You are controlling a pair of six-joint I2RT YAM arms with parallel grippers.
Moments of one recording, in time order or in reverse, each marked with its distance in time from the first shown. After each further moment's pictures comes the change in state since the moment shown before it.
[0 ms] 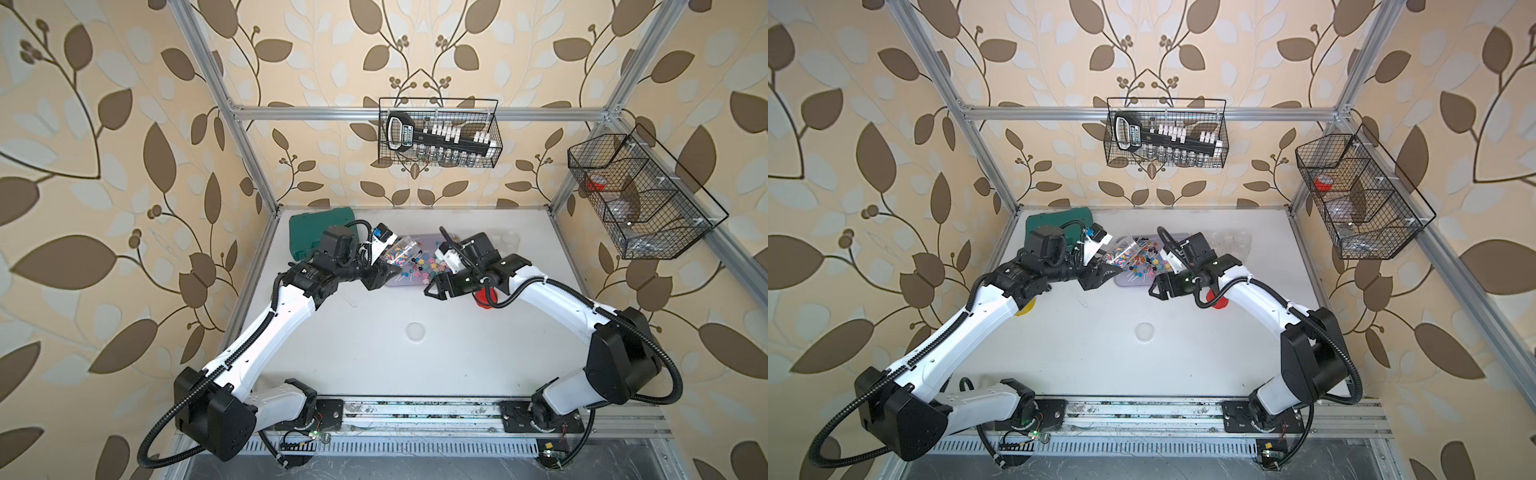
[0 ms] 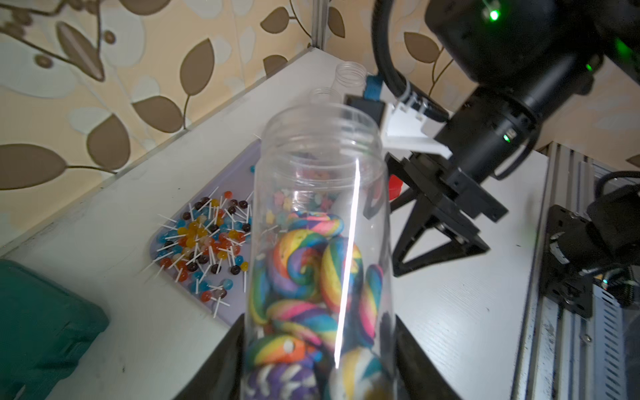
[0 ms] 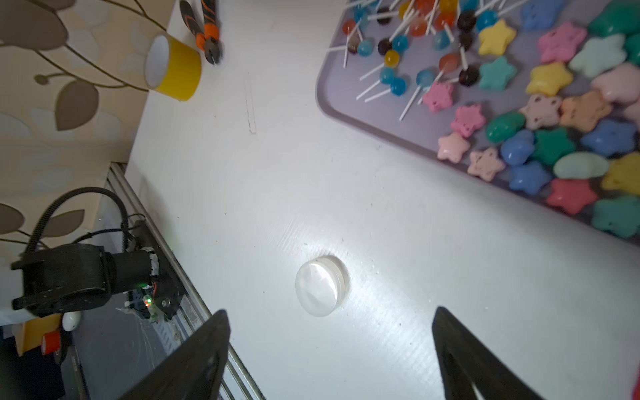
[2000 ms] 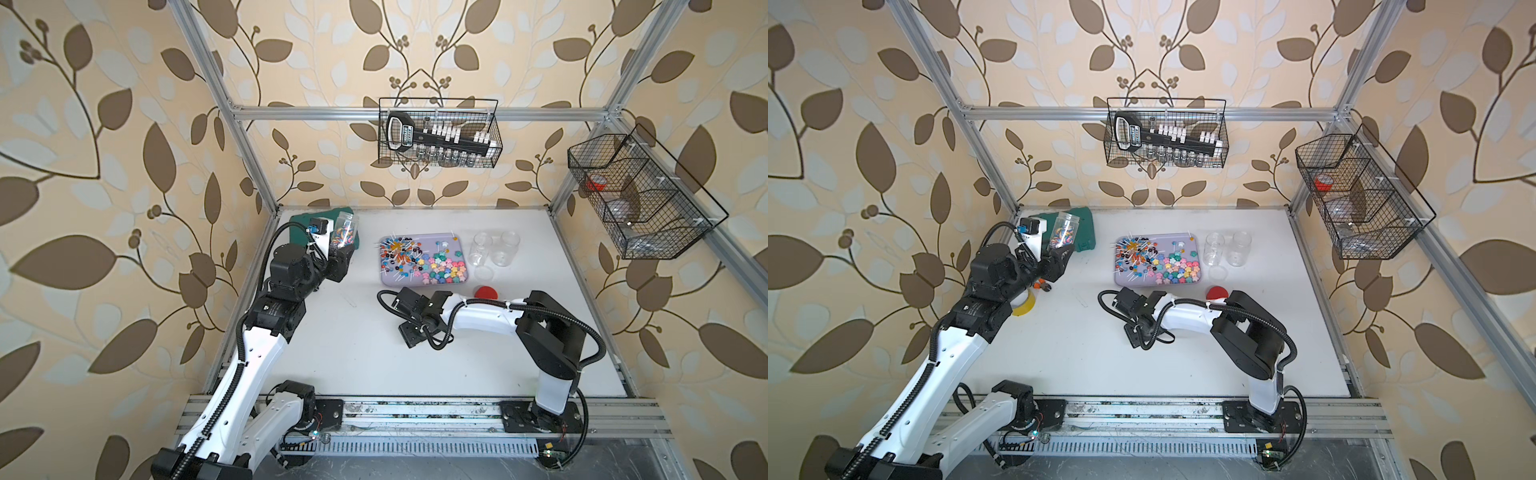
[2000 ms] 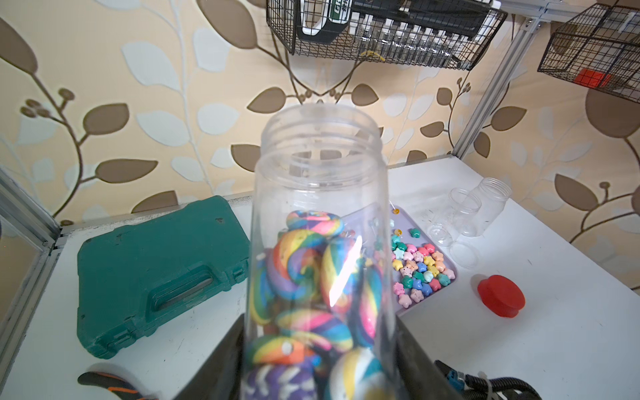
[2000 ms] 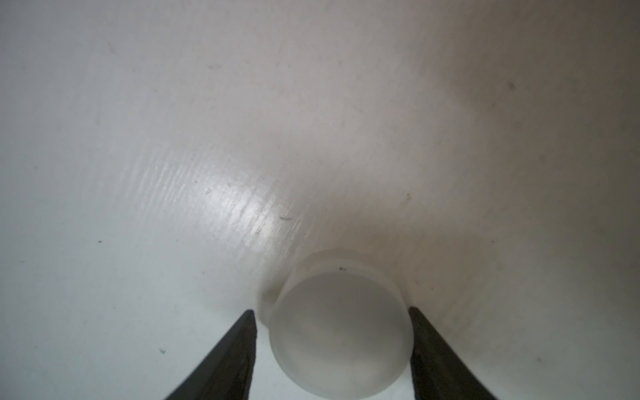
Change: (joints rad) left arm 0.226 -0.293 -0.209 0.195 -0.217 -0.252; right arm 0.433 0.344 0.060 -0.017 0.464 0.224
